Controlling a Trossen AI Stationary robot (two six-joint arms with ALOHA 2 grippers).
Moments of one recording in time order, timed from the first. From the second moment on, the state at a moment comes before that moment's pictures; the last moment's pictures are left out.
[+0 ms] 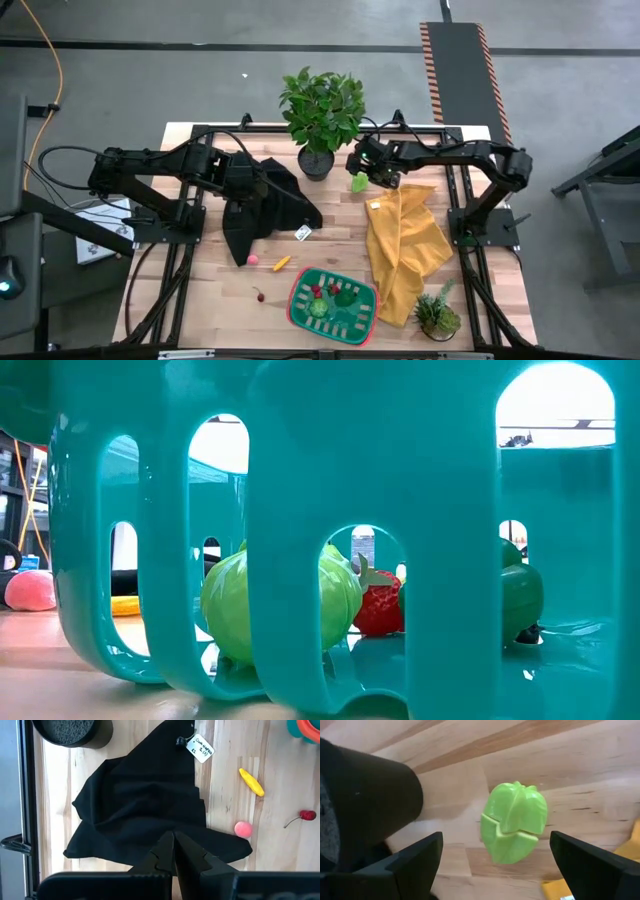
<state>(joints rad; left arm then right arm) 0.03 1.36 1.51 -1.47 -0.19 -0.08 -0.41 1.65 1.02 -0.47 0.01 1.39</state>
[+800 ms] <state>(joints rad) 0.03 1.36 1.51 -1.47 -0.19 0.02 -0.41 1.72 1.02 -0.46 0.00 1.54</state>
